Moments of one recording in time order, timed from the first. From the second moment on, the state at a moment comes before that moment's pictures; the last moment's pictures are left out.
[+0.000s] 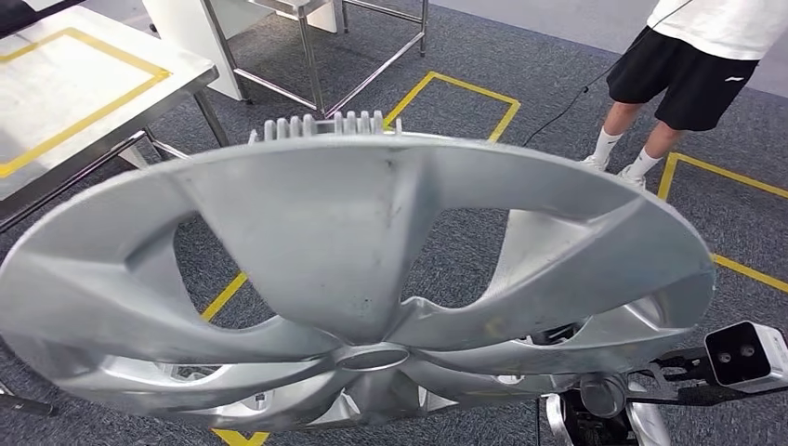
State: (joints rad) left arm 0.16 0.18 -0.24 -0.58 0.41 0.21 -0.06; right arm 0.02 -0.09 0.28 -1.97 -0.72 0.67 -0.22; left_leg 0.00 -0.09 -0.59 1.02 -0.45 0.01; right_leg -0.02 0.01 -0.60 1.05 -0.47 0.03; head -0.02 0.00
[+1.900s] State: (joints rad) left arm 0.18 0.10 0.08 -0.57 0.07 0.10 -0.04; right arm 0.02 -0.09 0.27 -1.94 -0.72 0.68 -0.24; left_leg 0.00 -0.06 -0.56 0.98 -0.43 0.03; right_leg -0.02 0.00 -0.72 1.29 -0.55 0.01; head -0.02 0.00
